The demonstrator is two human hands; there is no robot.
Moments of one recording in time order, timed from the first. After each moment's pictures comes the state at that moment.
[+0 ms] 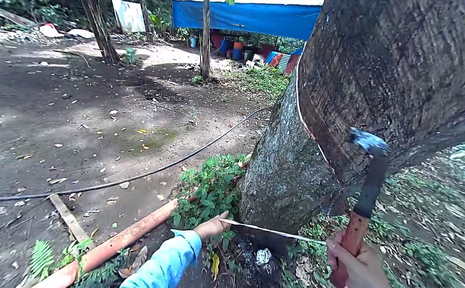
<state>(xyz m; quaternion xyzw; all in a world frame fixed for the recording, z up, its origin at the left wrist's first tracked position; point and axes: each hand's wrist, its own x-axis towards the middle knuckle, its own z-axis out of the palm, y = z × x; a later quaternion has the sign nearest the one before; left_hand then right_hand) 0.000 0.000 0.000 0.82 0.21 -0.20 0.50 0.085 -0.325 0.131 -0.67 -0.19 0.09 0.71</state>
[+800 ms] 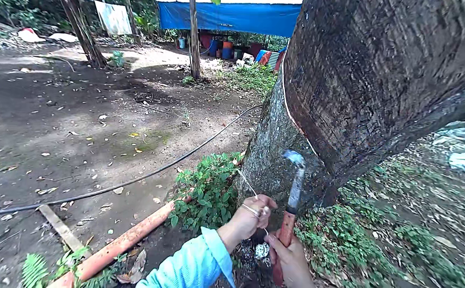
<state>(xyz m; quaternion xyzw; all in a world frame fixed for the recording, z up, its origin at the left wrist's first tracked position) 0.022 -0.101 0.117 0.53 0.00 0.08 0.84 0.039 -0.257 0.062 -0.64 -0.13 0.17 0.74</state>
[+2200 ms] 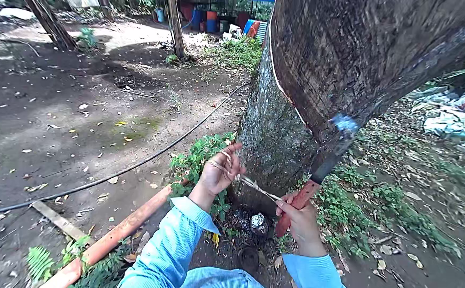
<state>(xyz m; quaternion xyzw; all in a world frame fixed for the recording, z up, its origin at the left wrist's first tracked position) 0.017 -0.042 0.132 0.40 -0.07 0.09 0.91 0.064 -0.277 0.071 -0.58 -0.13 0.06 0.80</state>
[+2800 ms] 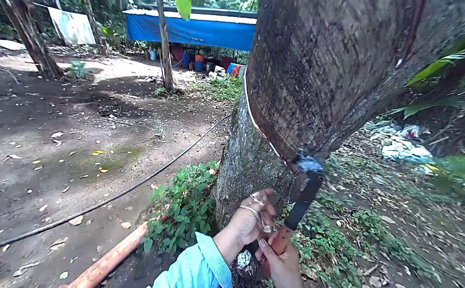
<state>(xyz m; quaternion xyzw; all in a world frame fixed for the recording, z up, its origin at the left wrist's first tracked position) 0.057 -0.156 0.155 0.42 -0.04 0.02 0.91 0.041 -0.287 0.087 -0.63 -0.18 0.00 0.75</state>
